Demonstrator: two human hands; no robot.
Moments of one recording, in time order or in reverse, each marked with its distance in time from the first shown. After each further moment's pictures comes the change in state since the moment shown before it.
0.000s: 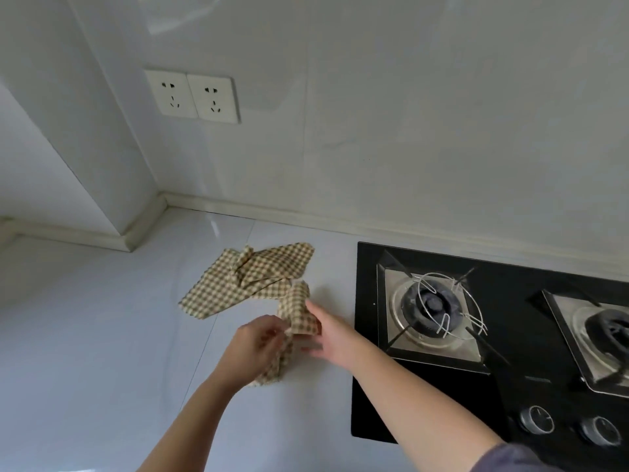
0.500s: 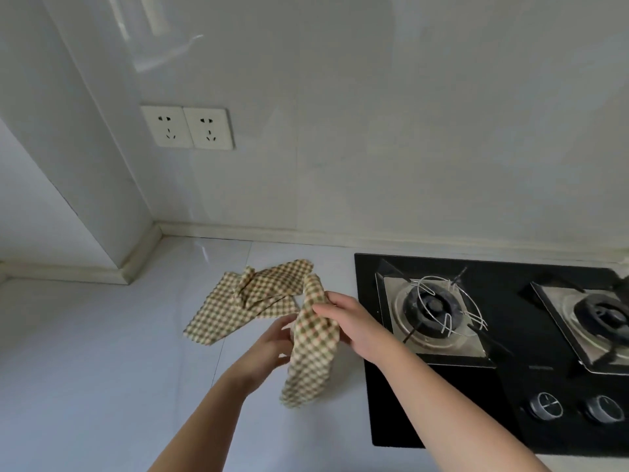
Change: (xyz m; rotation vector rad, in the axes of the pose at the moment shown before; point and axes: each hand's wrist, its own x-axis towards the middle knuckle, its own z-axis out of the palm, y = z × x) left_hand 0.026 -0.001 -0.014 -0.679 -0.439 -0.329; right_hand -0.063 -0.038 0.013 -0.150 -0.076 -0.453
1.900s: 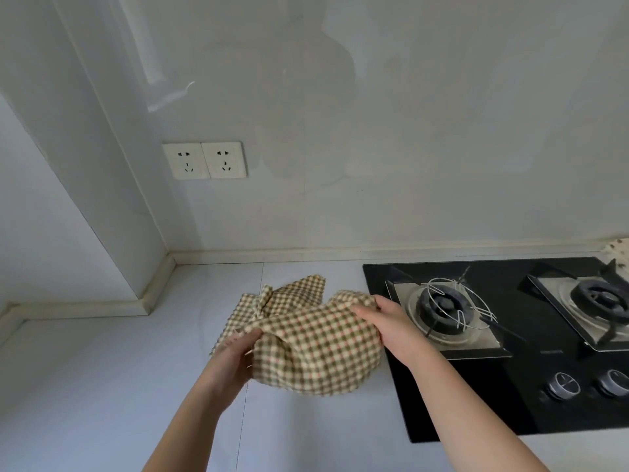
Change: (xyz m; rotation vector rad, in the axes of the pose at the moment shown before) left_hand -0.073 0.037 -0.064 -0.331 0.284 0.020; right_hand -0.011 0.013 0.002 0.026 0.338 -0.074
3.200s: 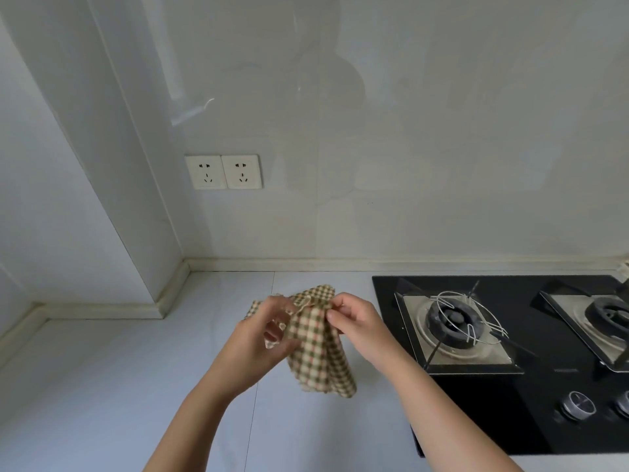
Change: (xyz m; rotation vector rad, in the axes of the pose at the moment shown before) left_hand -0.029 0.034 0.014 0.943 -0.122 0.801; right_hand -0.033 -0.027 0.061 -0.298 -0.180 -0.395
